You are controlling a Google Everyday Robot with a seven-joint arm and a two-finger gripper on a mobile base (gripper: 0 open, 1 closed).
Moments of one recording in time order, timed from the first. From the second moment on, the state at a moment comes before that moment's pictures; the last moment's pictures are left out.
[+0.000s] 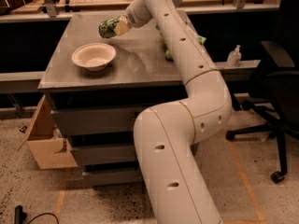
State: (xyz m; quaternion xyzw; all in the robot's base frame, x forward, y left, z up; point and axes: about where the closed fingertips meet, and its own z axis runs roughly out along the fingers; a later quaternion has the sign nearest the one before) arm 0.916 0.078 0.898 -0.40 0.80 0.10 0.44
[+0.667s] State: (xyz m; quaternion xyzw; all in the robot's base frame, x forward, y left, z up) arm 0.893 0.018 0.931 -0.39 0.81 0.11 0.43
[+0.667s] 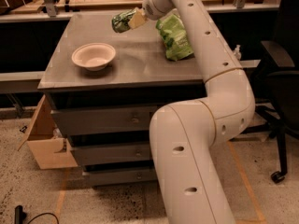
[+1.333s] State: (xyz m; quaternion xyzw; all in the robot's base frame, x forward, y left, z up) arm 0.844 -0.026 0.987 -0.43 0.75 0.18 0.48
